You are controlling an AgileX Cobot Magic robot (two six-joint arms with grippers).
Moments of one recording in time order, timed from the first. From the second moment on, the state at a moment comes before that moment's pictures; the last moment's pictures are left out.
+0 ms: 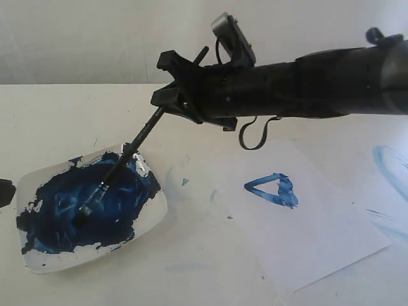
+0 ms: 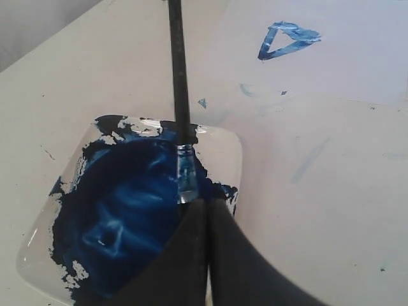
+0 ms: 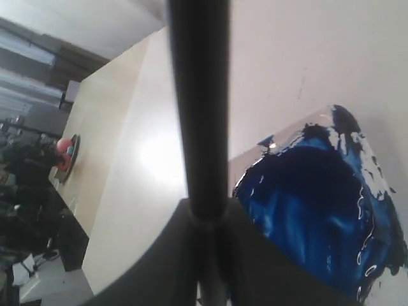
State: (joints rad) left arm -0.42 0.57 -0.56 -0.39 0.67 0.68; right arm 0.63 1.78 -1.17 1.73 0.57 -0.93
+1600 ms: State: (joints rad) left arm -0.42 0.57 -0.56 -0.42 0.67 0.68; right arm 0.66 2.27 -1.48 1.75 0.45 -0.53
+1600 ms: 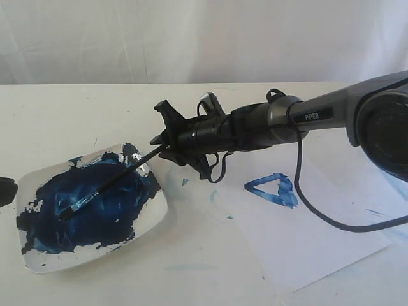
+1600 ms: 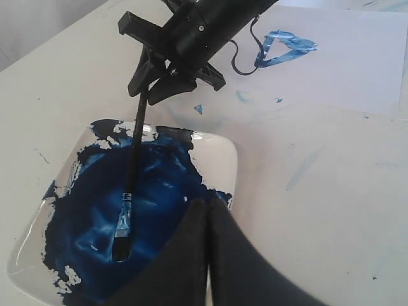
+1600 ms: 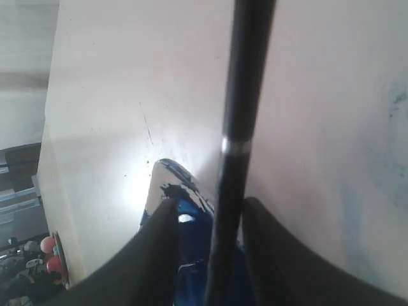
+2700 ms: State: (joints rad) left arm -0.42 0.57 -0.56 -0.42 0.67 0.68; right arm 0.48 1.36 -0.97 0.86 0.56 -0.59
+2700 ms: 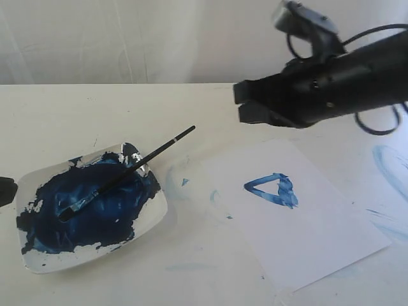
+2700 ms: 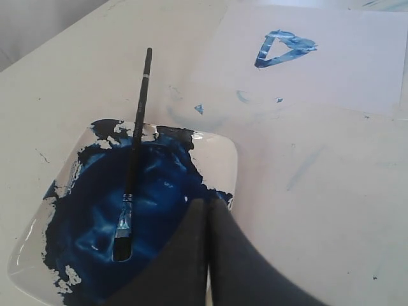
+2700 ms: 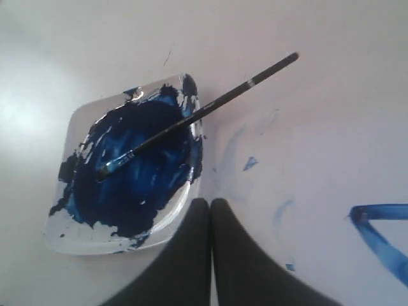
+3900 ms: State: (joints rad) left arm -0.42 0.57 -0.56 -0.42 0.67 0.68; right arm 0.48 0.49 -0.70 0.71 0.34 -0.59
